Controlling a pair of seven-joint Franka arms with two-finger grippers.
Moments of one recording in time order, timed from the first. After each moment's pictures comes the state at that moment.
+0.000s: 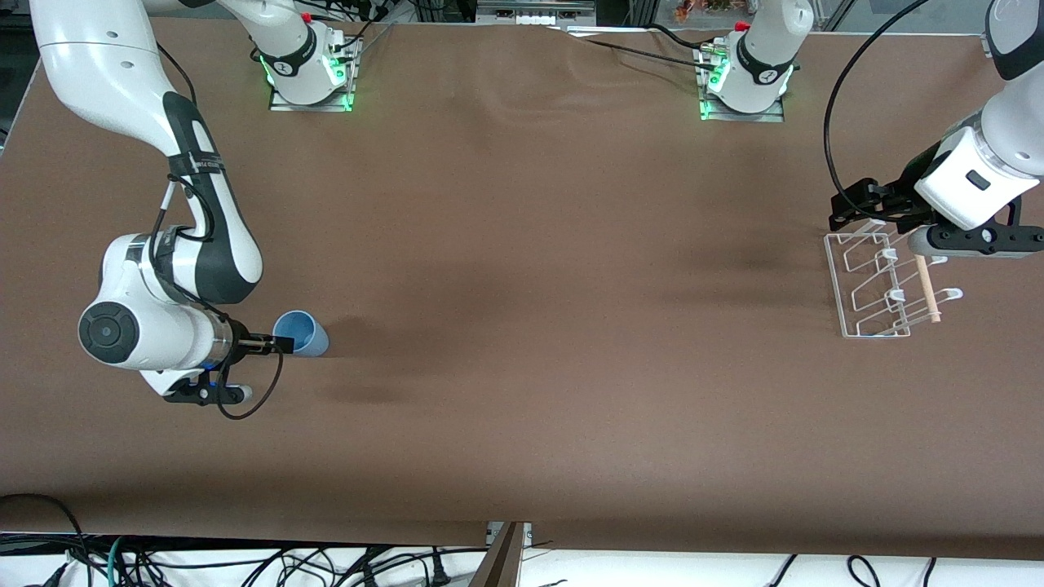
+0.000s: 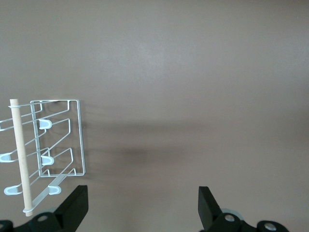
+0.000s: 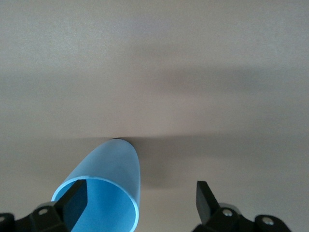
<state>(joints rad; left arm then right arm) -0.06 0.07 -0.02 -1.60 -0.05 1.60 -0.09 0.08 0.69 0.02 -1.43 0.00 1.95 0.11</state>
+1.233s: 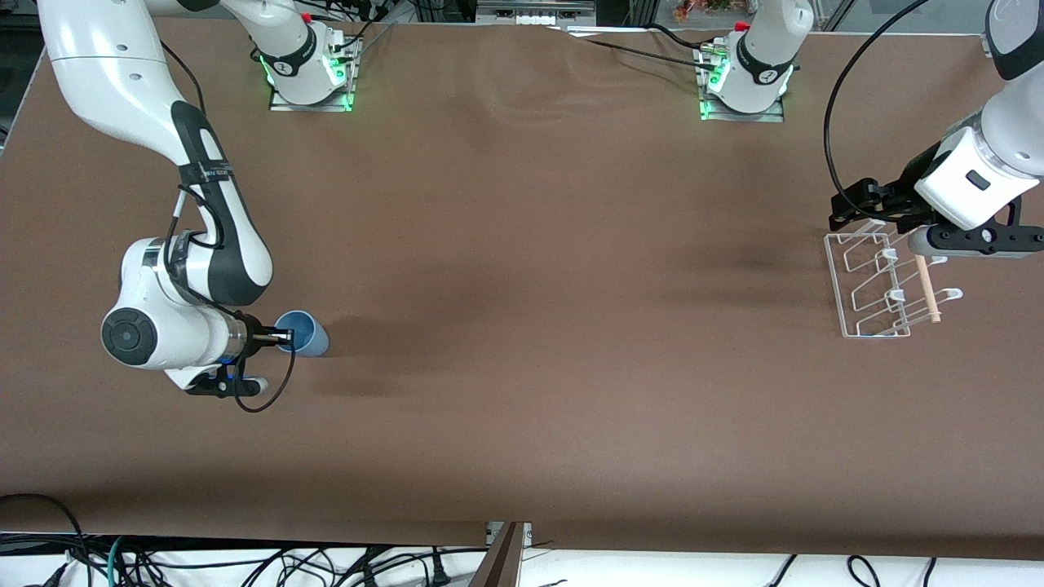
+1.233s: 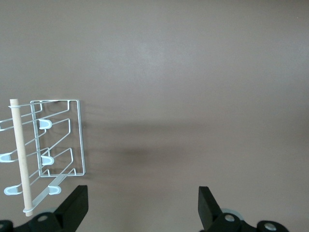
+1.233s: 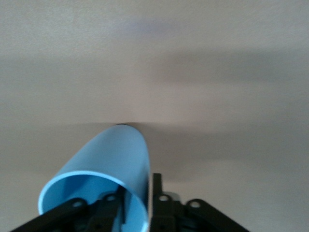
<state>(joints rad) -0.06 0.07 -0.02 -1.60 -0.05 1.60 -0.09 0.08 0.70 0.02 -1.48 0.07 1.96 0.09</state>
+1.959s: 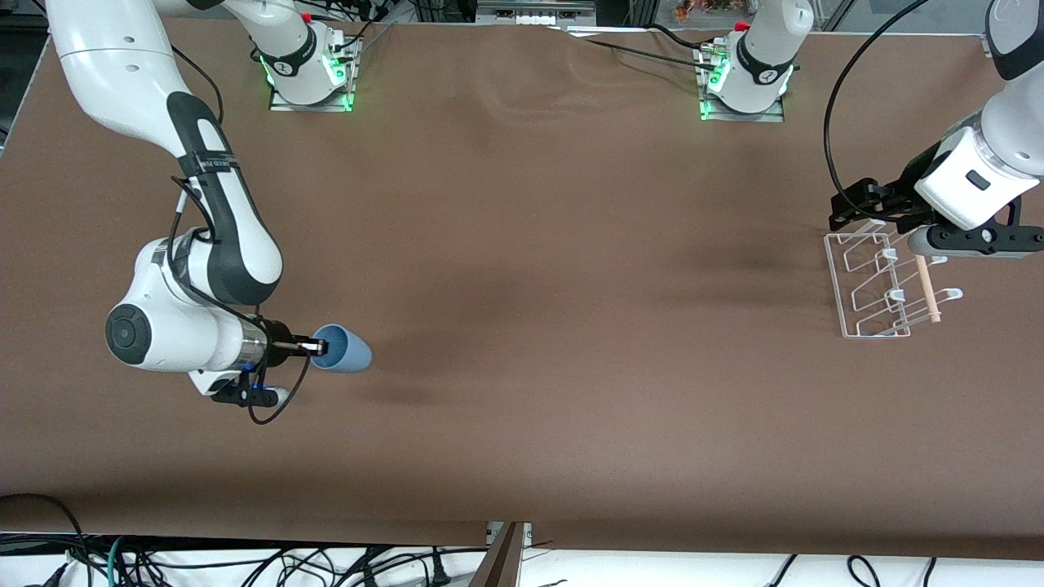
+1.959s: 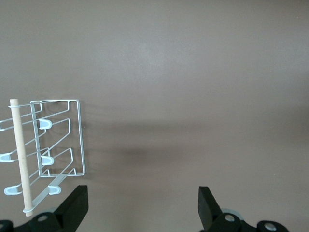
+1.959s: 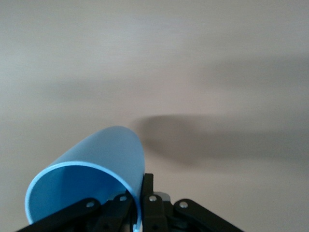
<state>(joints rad) -0.06 0.07 -0.02 -1.60 -0.05 1.60 -0.09 0.08 0.70 0.11 -1.40 0.28 1.99 0.16</state>
